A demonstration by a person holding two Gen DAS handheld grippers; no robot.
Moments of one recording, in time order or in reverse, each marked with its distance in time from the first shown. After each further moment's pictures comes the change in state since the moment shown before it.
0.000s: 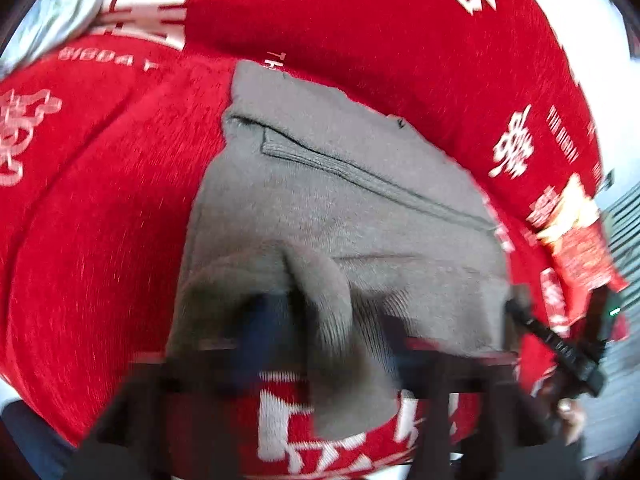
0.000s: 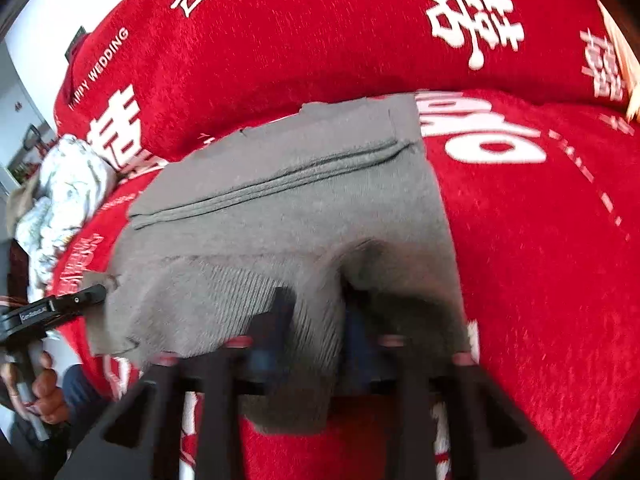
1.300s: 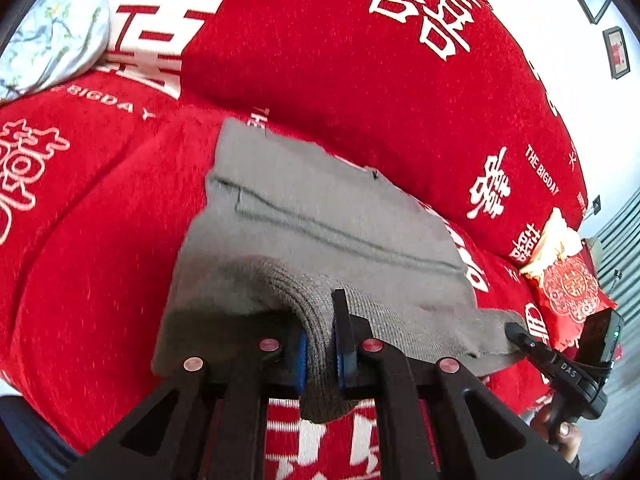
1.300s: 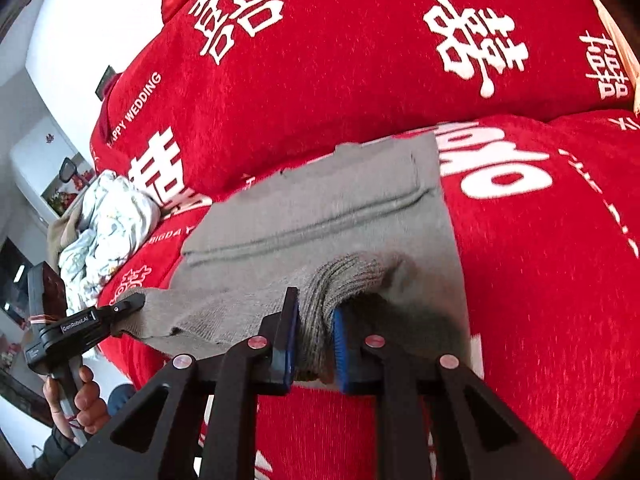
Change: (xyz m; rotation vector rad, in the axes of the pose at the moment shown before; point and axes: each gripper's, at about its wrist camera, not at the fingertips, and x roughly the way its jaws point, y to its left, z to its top) left arm -0.032 -0.032 0.016 0.020 -0.170 -0.001; right arm -0.041 0.008 0.016 0.028 -0.112 0.121
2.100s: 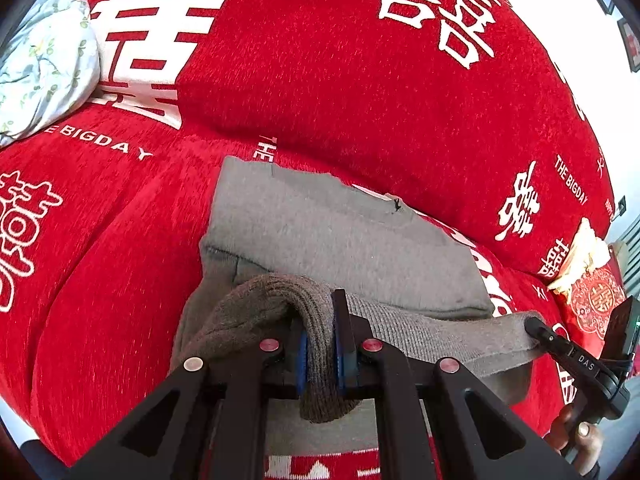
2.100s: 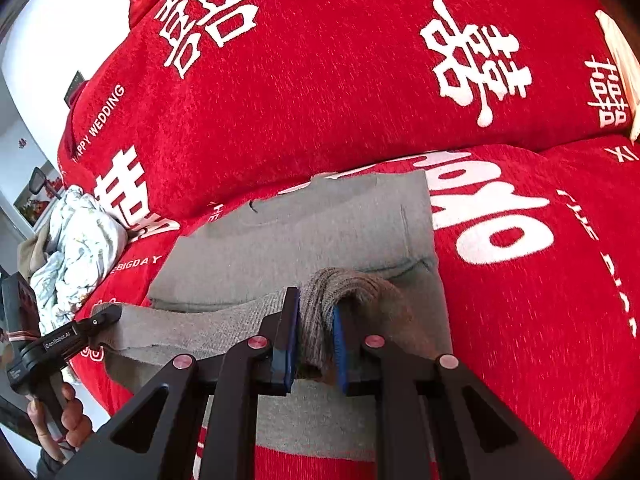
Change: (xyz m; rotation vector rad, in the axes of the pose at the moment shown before) left arm 0.036 -0.015 0.055 0.022 -0.009 0.107; right arm 0.039 0.002 0.063 0.010 0.003 -0.109
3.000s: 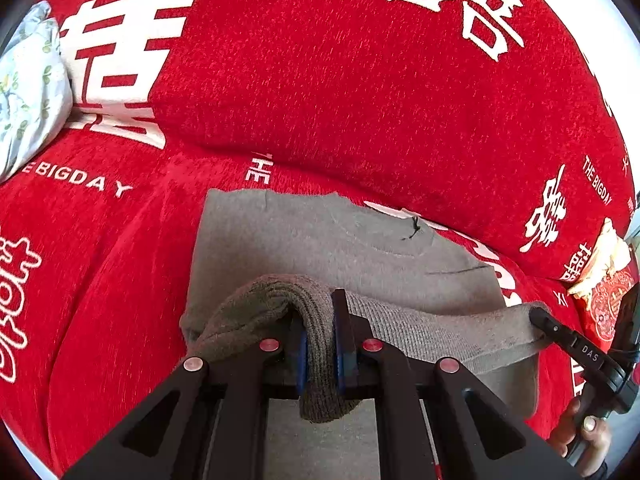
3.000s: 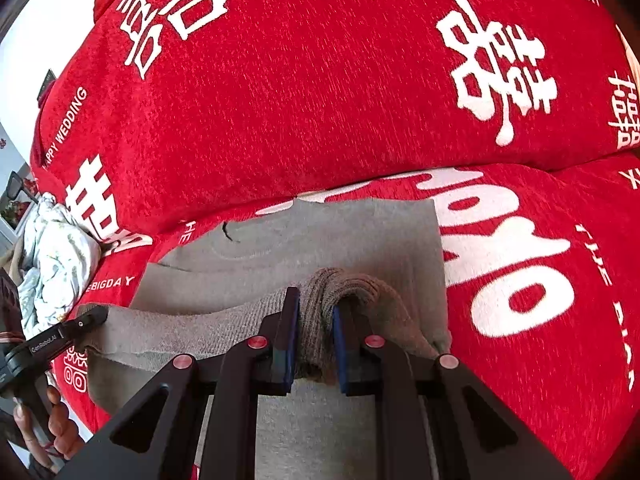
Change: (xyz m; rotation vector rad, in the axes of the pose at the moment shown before) left arm 0.053 -0.016 0.065 0.037 0.060 0.064; right arm 0.060 0.002 0.060 0.013 0.044 -0.066
